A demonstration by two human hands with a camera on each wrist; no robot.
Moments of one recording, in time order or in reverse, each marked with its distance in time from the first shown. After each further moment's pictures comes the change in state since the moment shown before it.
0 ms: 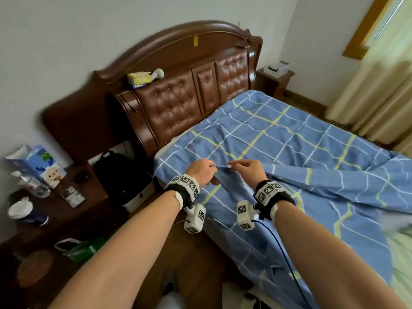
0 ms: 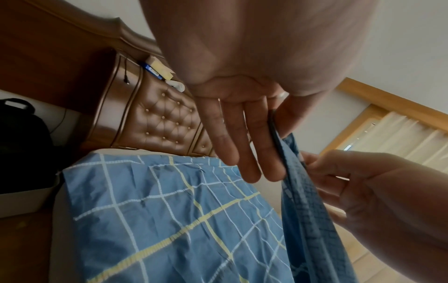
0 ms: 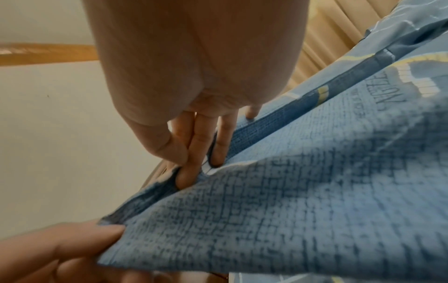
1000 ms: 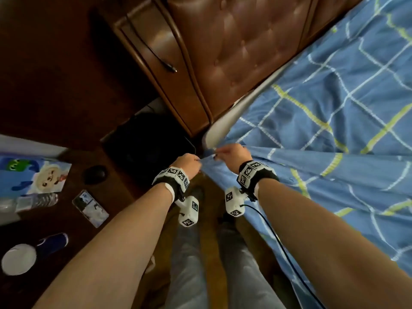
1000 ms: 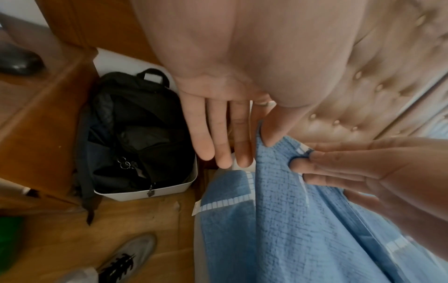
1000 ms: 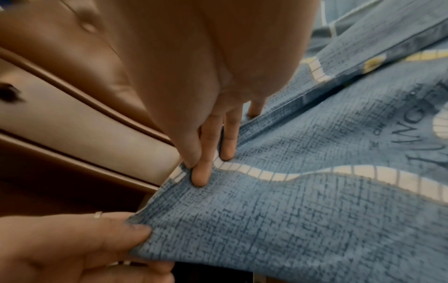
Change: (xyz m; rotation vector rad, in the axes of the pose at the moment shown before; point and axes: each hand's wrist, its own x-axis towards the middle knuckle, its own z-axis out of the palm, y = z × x) left_hand 0.454 -0.461 -0.185 0.027 -0.180 -0.649; right_hand 0.516 0.060 0.484 -0.518 -0.566 0.232
